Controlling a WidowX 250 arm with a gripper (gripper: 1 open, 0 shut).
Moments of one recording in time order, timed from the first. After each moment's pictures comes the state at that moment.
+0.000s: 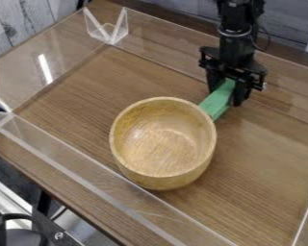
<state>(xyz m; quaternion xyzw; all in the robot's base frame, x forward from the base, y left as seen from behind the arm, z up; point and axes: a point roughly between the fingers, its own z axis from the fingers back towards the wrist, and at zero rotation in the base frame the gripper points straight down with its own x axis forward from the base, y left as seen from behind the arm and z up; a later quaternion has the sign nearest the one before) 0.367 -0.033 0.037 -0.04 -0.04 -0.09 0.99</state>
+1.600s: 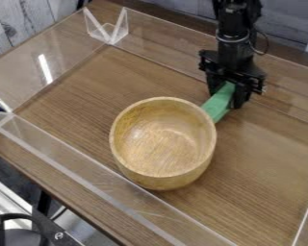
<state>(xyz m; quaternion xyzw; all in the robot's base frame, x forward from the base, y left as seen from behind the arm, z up) 0.366 -0.034 0.035 -0.04 -0.06 -0.09 0.99</state>
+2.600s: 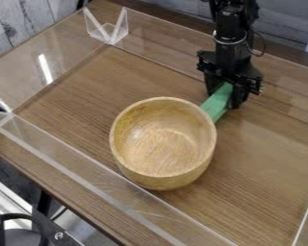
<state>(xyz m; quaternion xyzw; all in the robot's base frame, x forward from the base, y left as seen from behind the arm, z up) 0.368 -0.019 0.031 -0.03 -0.07 -0.08 0.99</state>
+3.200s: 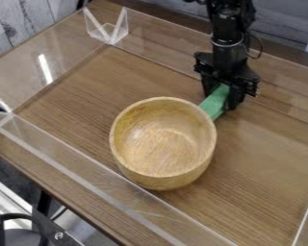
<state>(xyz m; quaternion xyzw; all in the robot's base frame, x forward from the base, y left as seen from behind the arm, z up) 0.369 -0.008 0.029 -0.02 -0.08 -0.06 0.99</state>
